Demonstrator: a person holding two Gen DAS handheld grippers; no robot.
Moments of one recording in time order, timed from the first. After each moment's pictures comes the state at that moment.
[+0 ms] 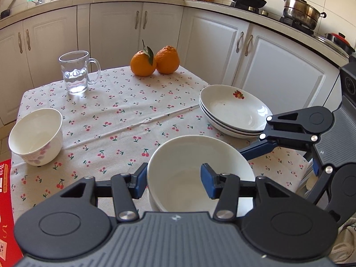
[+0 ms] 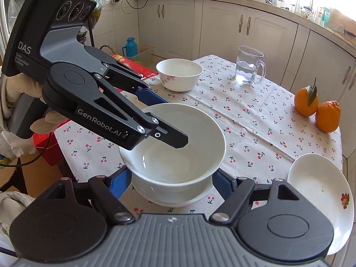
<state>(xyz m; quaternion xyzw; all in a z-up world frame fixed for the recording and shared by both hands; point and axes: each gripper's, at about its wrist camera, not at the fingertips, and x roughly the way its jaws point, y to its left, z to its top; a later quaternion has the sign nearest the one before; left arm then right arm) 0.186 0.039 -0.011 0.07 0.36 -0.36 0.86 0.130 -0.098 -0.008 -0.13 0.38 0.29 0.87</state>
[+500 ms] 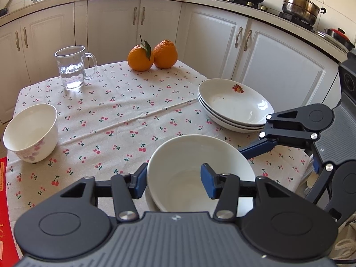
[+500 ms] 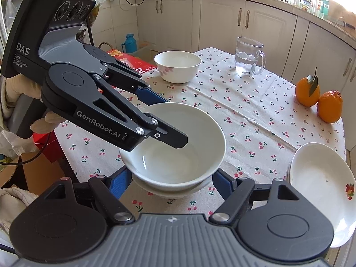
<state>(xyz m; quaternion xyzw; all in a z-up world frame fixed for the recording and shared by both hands) 0.186 0.035 -0.018 0.07 0.37 -0.36 0.85 0.130 -0.102 -0.014 -0.12 0.39 0.29 0.86</state>
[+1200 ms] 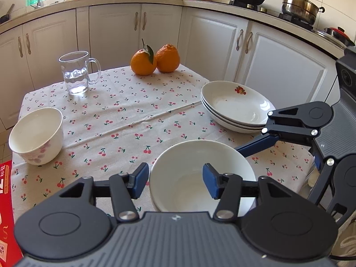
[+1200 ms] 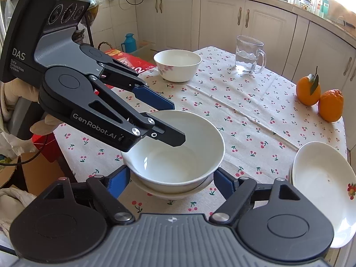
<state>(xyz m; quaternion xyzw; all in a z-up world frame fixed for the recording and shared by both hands) 0.181 0.041 -0.018 0.08 0.35 -0.36 0.86 0.132 -0.102 -0.016 -0.12 0.39 0.29 0.87</state>
